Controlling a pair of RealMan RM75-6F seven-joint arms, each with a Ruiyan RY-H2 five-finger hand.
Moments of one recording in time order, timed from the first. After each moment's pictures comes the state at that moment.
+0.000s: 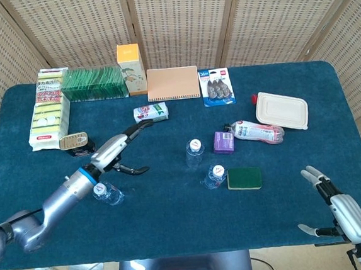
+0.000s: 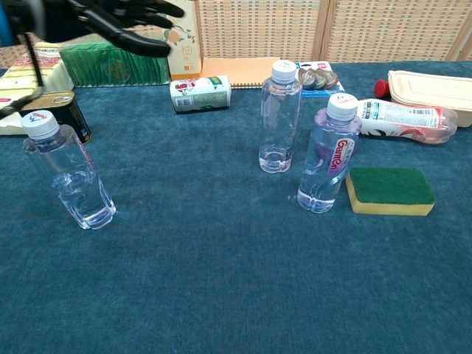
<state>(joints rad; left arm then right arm) -0.84 -1.24 -0.22 -1.59 1.48 0.82 -0.77 0.10 -0.96 -0.12 -1.82 -1.70 1.48 0.39</state>
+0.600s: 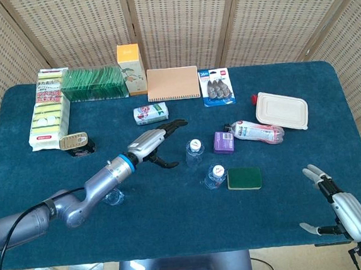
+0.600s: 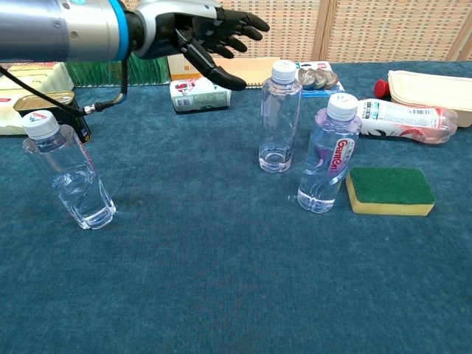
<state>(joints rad) -1.06 -1.42 -0.28 -1.44 1.22 0.57 -0.51 0.11 -0.94 -0.11 -1.82 -1.70 1.46 0.44</state>
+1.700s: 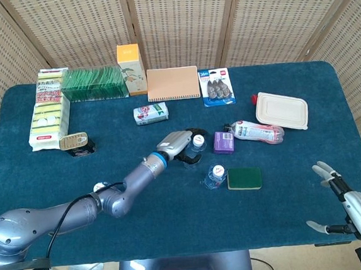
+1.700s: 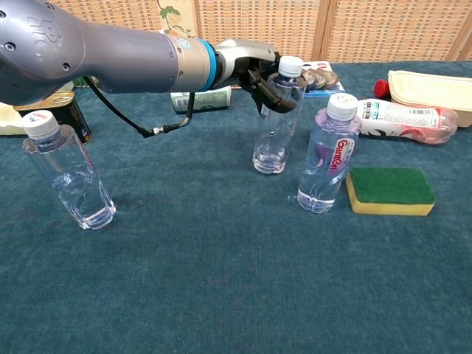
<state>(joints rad) -1.28 -1.68 -0.26 -1.20 0.78 0.53 -0.14 0.09 -0.91 -0.09 -1.79 -1.72 1.51 0.55</state>
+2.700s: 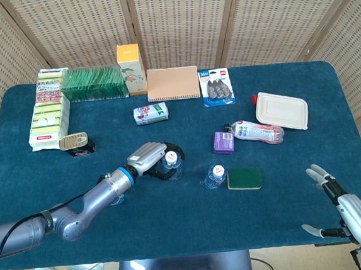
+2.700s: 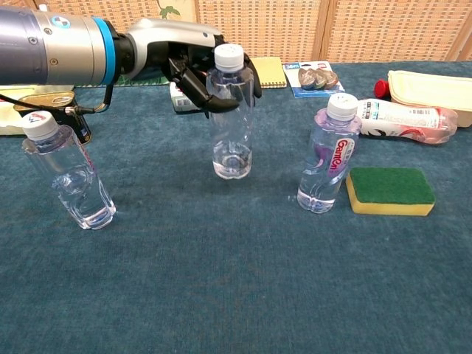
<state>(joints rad) -1.03 -1.37 -0.23 -1.62 1.13 0.61 -0.27 0.08 -0.92 -0.10 -1.83 -1.75 1.50 0.47</state>
